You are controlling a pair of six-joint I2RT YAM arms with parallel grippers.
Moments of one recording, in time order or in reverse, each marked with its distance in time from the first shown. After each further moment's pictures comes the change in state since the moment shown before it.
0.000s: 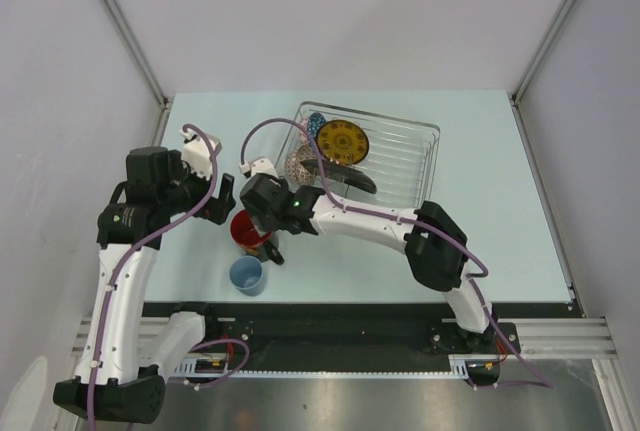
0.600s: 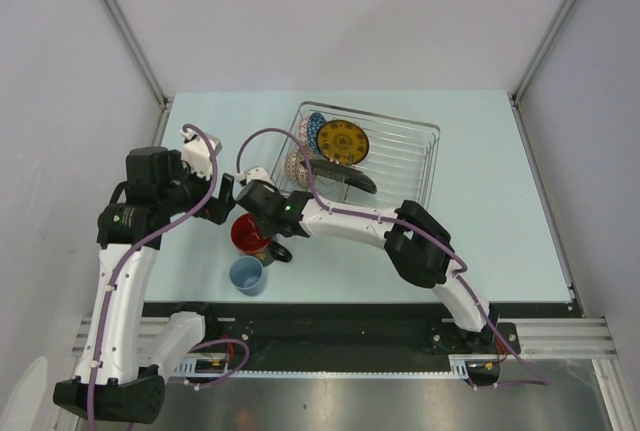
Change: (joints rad) left arm 0.000 0.000 0.000 0.000 0.000 0.000; right arm -0.002 0.128 0.043 0.045 -0.069 0.006
